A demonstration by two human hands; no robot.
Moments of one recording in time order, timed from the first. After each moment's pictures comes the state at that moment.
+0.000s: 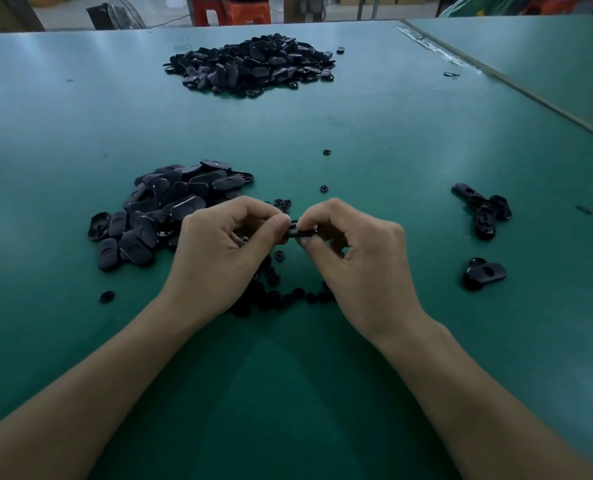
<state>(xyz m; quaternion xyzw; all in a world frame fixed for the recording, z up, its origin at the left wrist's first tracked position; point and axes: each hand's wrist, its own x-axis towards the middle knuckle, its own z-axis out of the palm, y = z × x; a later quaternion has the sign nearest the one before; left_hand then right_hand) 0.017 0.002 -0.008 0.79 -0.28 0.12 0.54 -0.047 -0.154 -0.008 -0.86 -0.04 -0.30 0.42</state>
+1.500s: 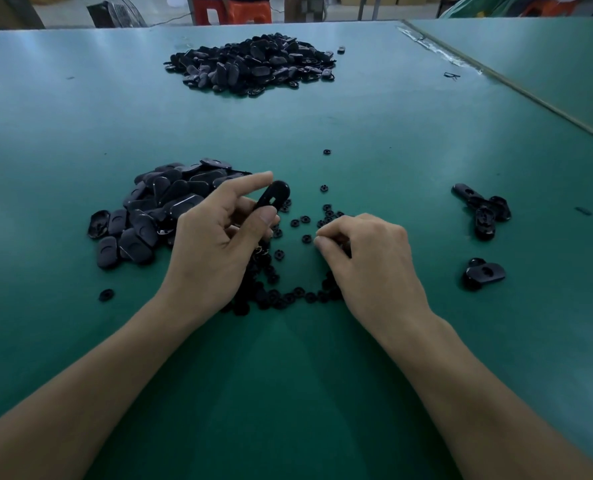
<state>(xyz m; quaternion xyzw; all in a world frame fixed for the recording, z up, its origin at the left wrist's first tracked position) 0.021 0.004 -0.011 0.77 -0.27 0.09 0.57 -0.047 -0.162 -0.011 -0.93 0.09 -0.20 0.29</state>
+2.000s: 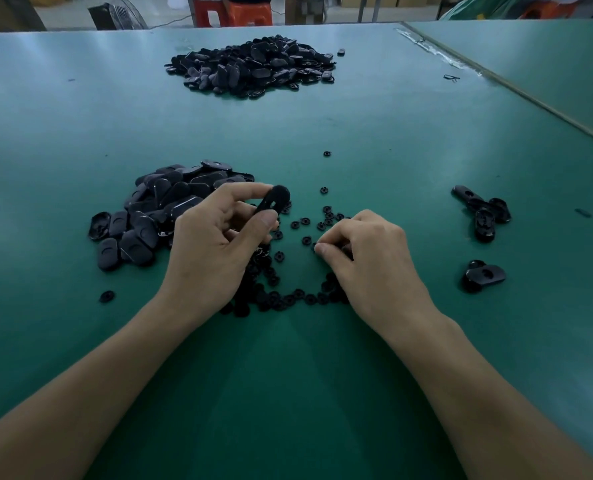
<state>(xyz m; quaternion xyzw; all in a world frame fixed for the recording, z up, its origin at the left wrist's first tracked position) 0.020 0.005 -0.009 0.77 -0.25 0.08 0.58 -0.045 -0.169 -0.009 -0.93 0.09 -0.16 0.31</state>
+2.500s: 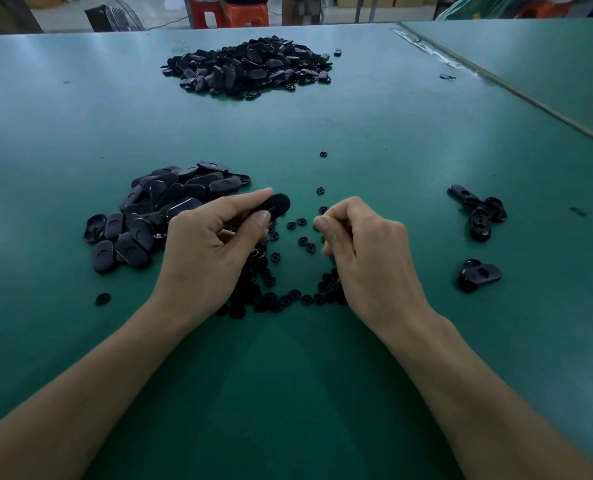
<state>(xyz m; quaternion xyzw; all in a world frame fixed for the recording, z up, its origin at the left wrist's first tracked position) 0.022 0.006 -0.012 0.78 -0.25 0.11 0.56 -0.044 -0.166 -0.008 -0.89 0.06 -0.23 0.38</state>
